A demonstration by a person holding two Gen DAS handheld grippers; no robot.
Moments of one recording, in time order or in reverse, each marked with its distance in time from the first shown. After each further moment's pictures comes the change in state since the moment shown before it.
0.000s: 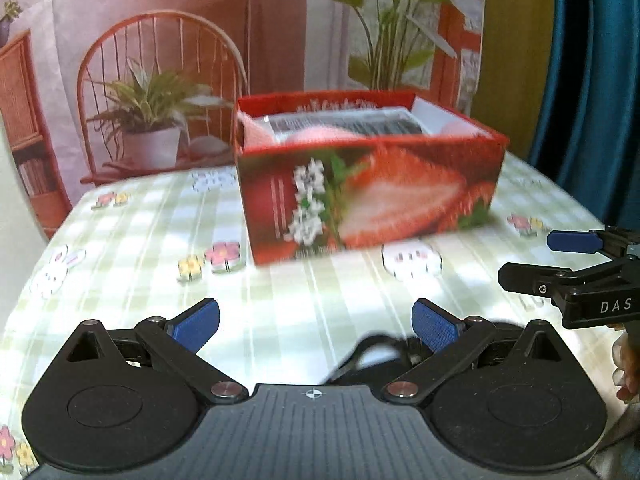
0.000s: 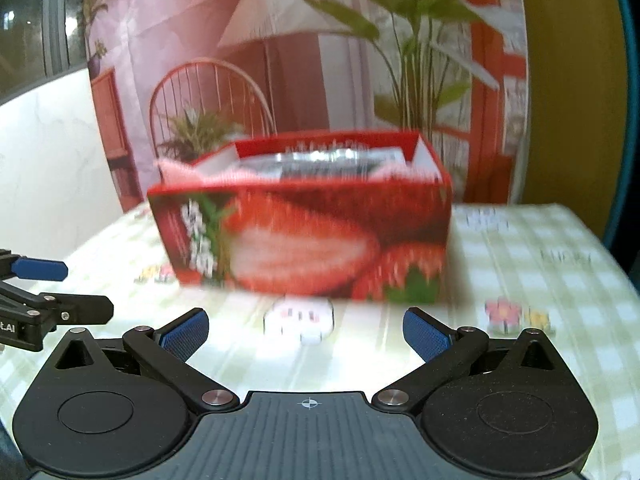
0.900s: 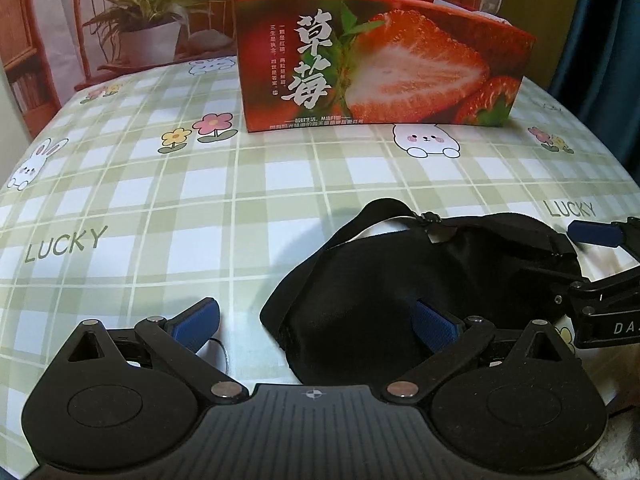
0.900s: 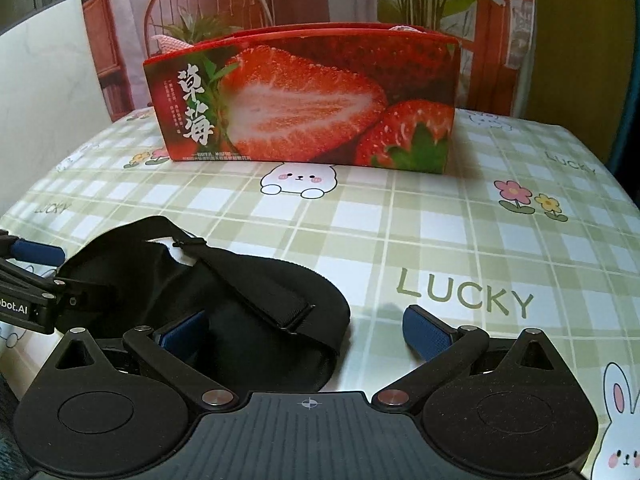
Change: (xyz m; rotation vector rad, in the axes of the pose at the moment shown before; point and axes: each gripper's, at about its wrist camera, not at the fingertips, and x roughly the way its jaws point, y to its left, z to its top) left arm 0.039 0.000 -0.055 -0.062 0.229 -0.001; right arm 0.015 0.010 -0.064 -0.031 0.220 -0.032
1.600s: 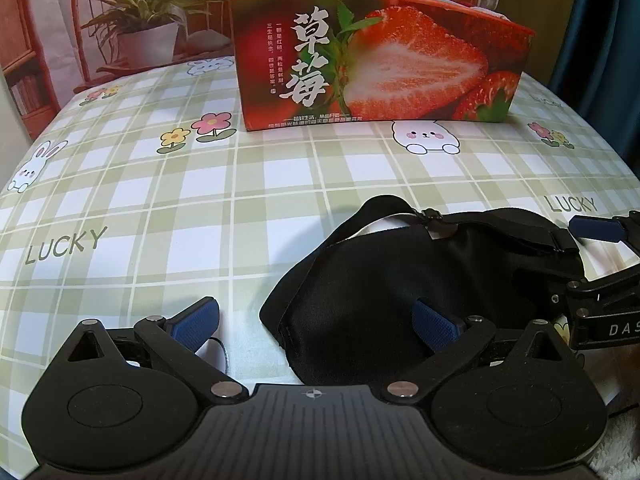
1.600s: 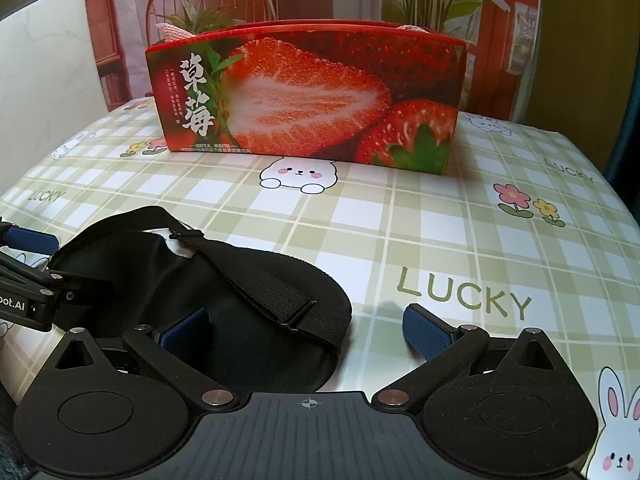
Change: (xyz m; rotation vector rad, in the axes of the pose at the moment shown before) left arm 0.000 -0.001 0.000 0.014 -0.004 0.003; right arm 0.003 0.003 -0.002 -0.031 0.007 -0.021
